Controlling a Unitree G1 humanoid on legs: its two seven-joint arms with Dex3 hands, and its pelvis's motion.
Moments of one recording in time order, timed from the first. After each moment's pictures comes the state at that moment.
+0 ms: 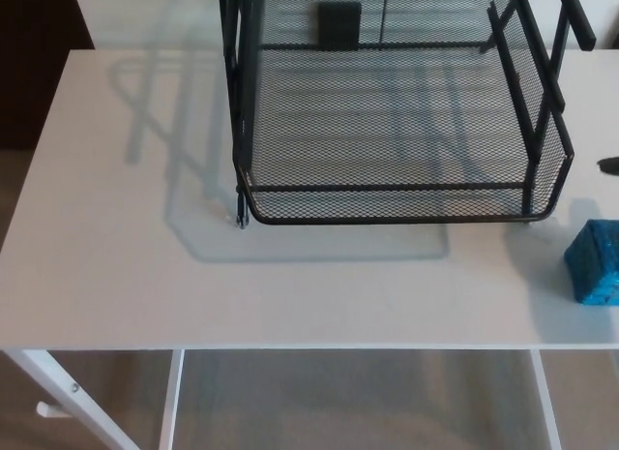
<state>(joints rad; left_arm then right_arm) 0.16 0.61 0.24 1.02 -0.02 0.00 -0.24 -0.40 -0.97 0.28 0.28 -0.29 0.01 0.51</state>
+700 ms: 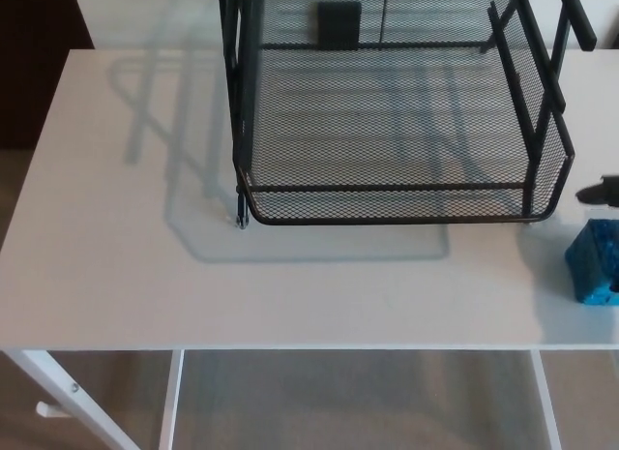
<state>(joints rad) 0.15 0.61 0.22 1.03 -0.02 -0.01 -0.27 -0.46 -0.86 0.36 0.44 -0.43 0.00 0.49</state>
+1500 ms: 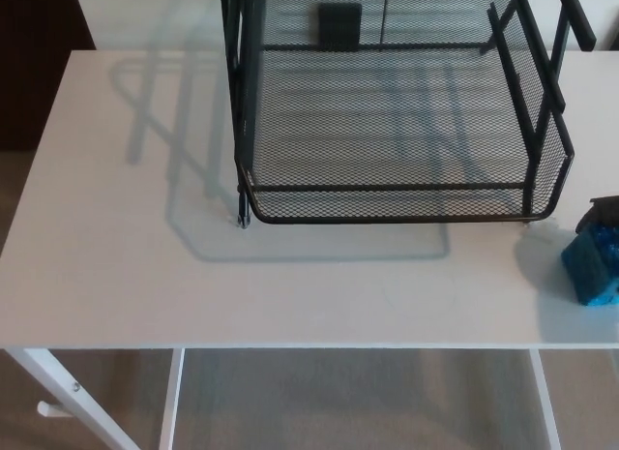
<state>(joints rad) 0.12 0.61 0.19 1.10 -0.01 -0.02 -0.27 -0.39 -0.87 0.40 0.42 -0.60 -0.09 0.20</state>
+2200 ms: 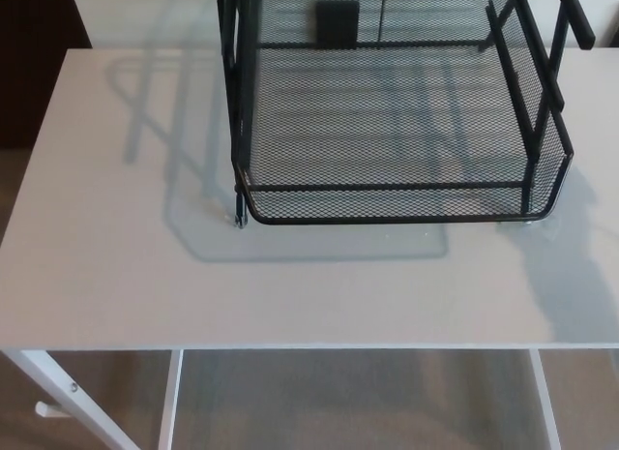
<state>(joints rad) 0.11 0.64 0.17 1.11 0.00 -0.02 -0.26 -0.56 -0.97 0.04 0.43 -0.50 -0.28 0.07</state>
